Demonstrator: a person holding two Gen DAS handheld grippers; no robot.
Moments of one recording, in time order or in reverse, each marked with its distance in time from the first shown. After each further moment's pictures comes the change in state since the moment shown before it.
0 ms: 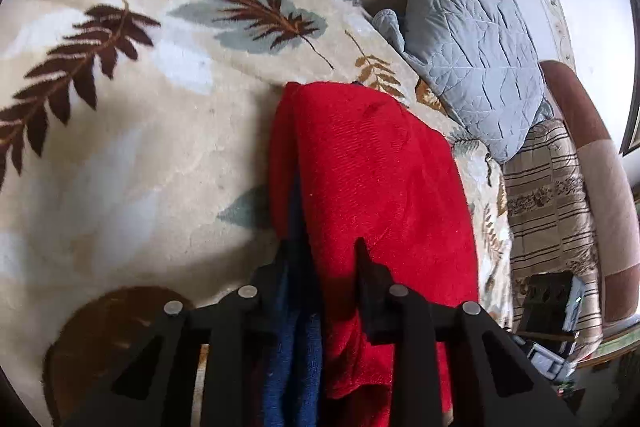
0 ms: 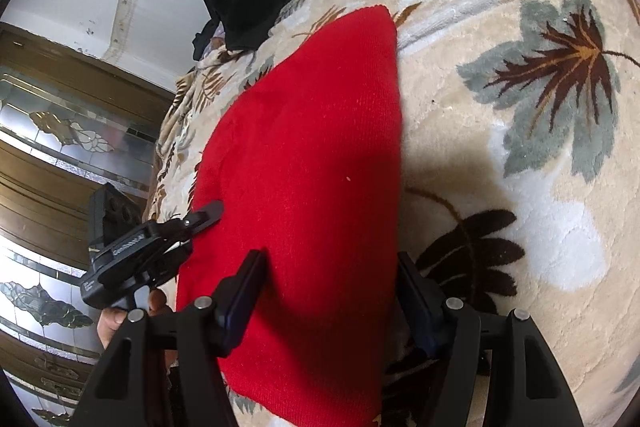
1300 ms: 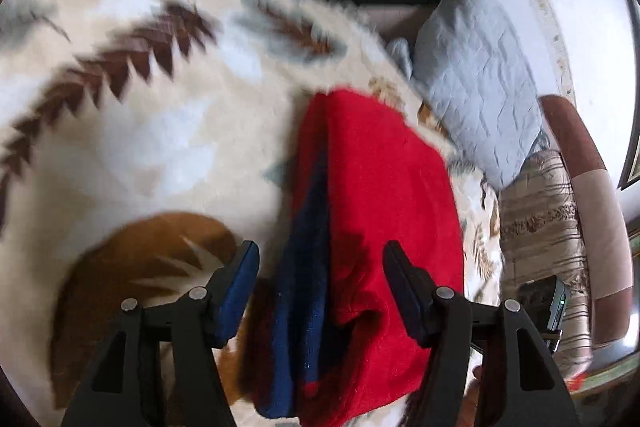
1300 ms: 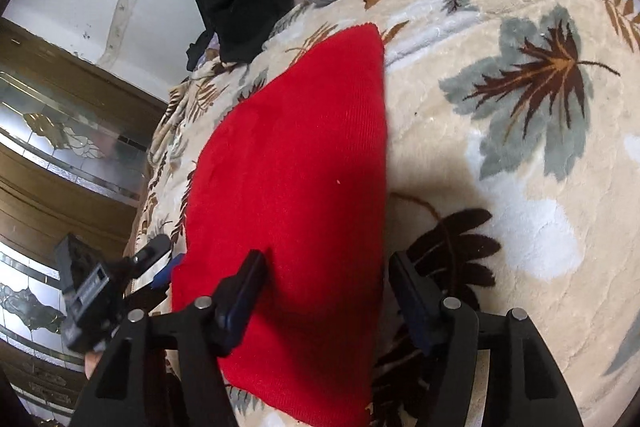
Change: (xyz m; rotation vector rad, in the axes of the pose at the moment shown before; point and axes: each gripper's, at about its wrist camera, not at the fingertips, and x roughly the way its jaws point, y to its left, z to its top) left arm -0.032 0.011 -0.033 -0.124 -0.069 0.001; right arm -0.013 0.000 -0.007 0.007 -0.049 -0.033
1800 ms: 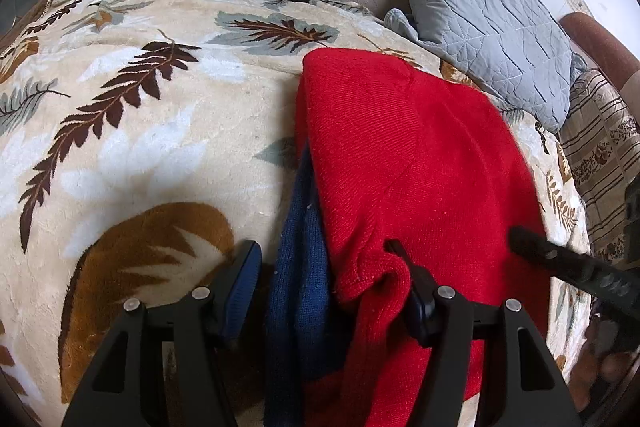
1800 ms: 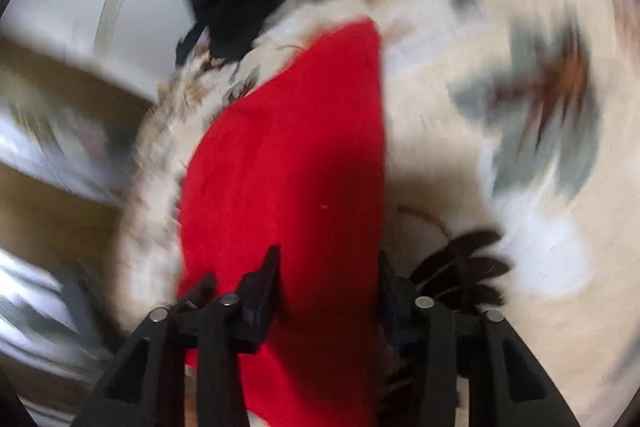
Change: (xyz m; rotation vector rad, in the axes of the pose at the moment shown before) left arm 0.021 -0.042 -0.039 0.292 -0.111 0.295; right arm 0.009 0.046 0.005 -0.170 -0.038 -0.225
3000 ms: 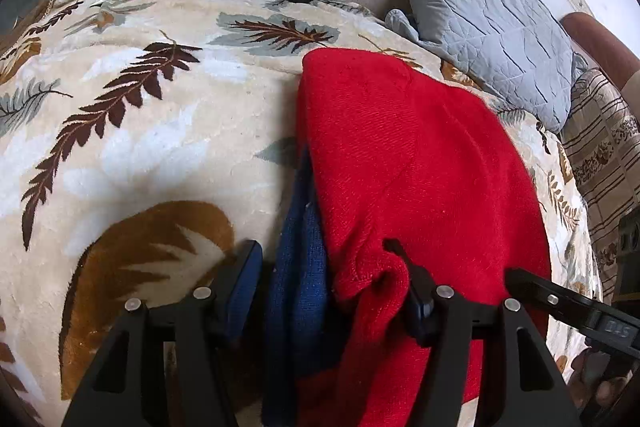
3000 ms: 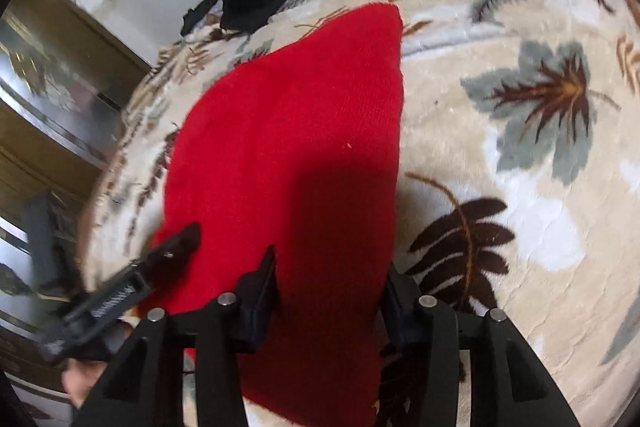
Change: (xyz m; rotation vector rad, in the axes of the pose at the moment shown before) left arm -0.001 0.001 0.000 -0.004 -0.004 0.005; right arm 0.005 -0.009 -0.021 0.040 0.048 0.098
